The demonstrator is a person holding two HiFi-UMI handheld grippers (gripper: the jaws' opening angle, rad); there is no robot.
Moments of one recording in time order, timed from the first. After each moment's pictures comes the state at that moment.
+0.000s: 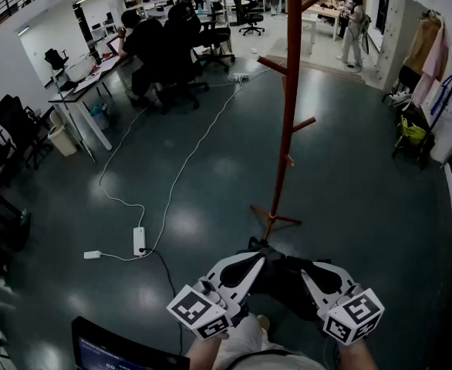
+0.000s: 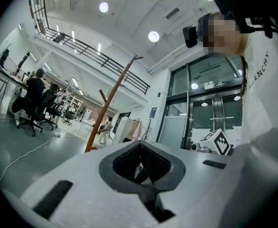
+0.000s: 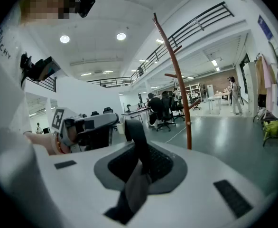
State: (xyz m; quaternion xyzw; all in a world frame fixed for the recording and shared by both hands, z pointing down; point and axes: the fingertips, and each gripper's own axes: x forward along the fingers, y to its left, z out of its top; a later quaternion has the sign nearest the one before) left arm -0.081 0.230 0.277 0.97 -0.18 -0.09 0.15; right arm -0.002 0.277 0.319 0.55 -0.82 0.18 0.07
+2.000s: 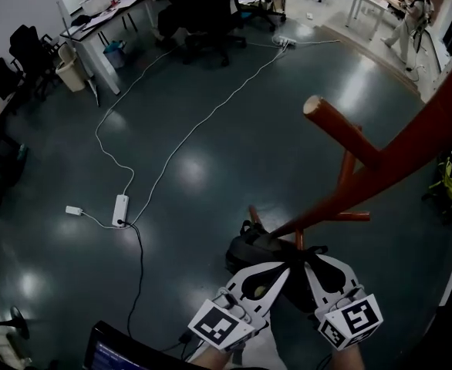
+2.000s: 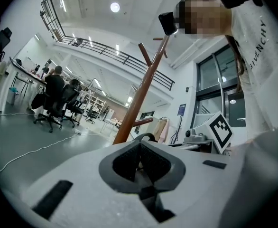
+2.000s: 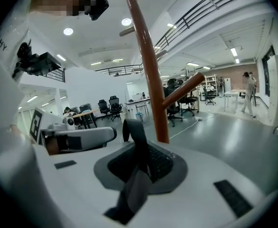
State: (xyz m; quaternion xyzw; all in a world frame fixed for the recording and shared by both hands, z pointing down) left arm 0.119 -0.134 0.405 0.93 -0.30 -0.08 0.20; right arm 0.163 -0.142 0.431 0.47 -0.85 0.18 0.14
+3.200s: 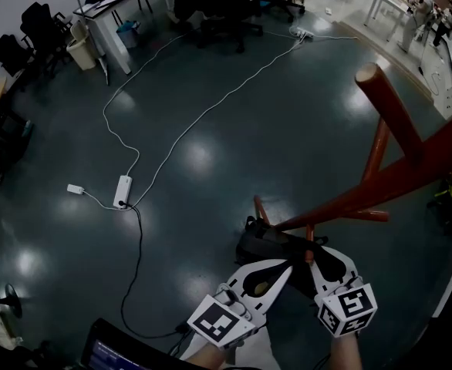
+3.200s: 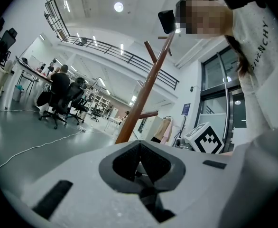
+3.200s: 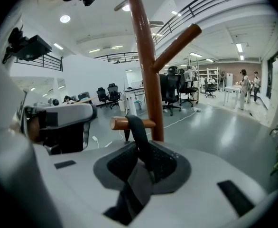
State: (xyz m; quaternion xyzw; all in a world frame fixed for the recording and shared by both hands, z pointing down) left arm 0.108 -0.141 0.431 0.92 -0.33 -0.08 0.19; right arm 0.173 -0.155 0.508 0.46 -0.84 0.20 0.22
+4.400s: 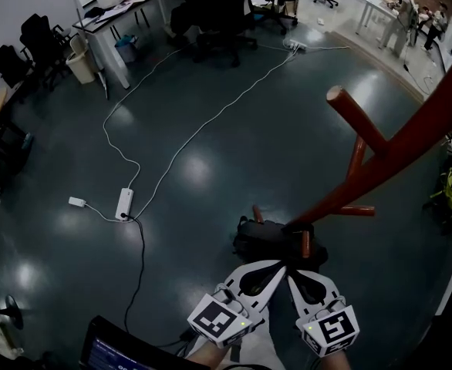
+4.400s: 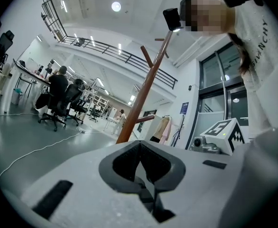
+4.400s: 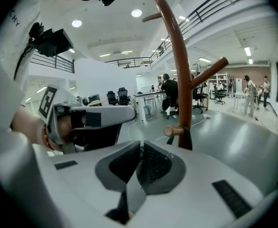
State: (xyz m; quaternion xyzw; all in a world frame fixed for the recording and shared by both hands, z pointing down) left arm 0.096 -0.125 0.412 0.92 -0.32 -0.07 0.21; right arm 0.118 -0.099 0.462 0.41 -0.87 0.16 0.19
